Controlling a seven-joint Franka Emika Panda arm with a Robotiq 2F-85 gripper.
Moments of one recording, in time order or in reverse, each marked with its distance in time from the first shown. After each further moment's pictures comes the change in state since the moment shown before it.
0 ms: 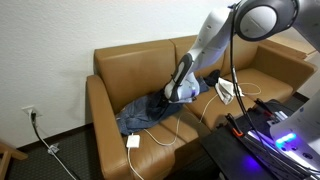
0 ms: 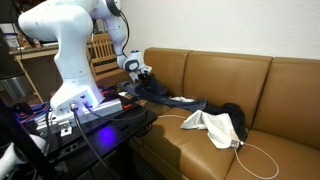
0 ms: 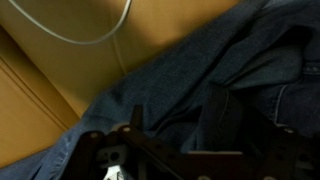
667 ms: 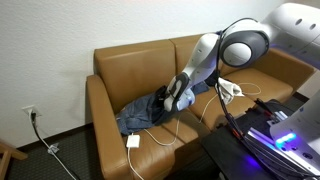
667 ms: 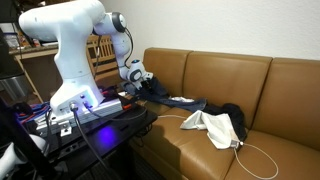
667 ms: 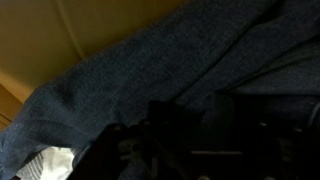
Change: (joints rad) arm -0.008 0.264 -0.007 0.261 -0.180 0.140 0.098
